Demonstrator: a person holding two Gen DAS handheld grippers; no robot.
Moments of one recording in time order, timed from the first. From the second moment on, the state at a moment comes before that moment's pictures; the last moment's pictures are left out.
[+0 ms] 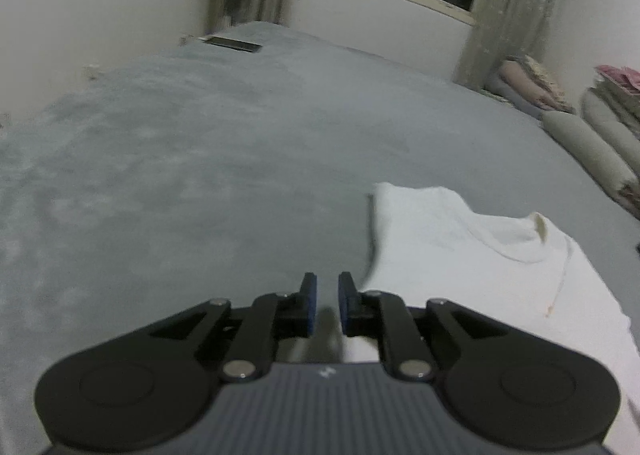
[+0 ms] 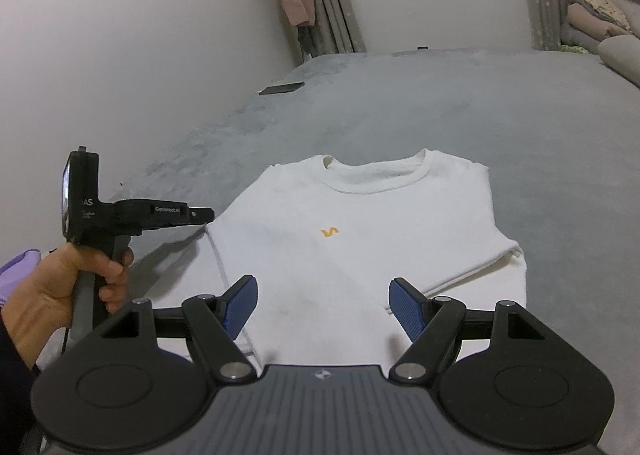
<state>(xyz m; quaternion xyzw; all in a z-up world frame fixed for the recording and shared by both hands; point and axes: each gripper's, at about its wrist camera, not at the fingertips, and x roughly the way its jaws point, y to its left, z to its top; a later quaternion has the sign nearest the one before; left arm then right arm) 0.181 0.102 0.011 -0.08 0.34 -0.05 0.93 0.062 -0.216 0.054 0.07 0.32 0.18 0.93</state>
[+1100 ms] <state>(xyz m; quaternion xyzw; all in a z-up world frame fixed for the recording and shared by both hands) 0.091 0.063 -0.010 -0.01 0.32 0.03 0.95 0.077 -0.195 0.034 0.05 0.34 0.20 0.92</state>
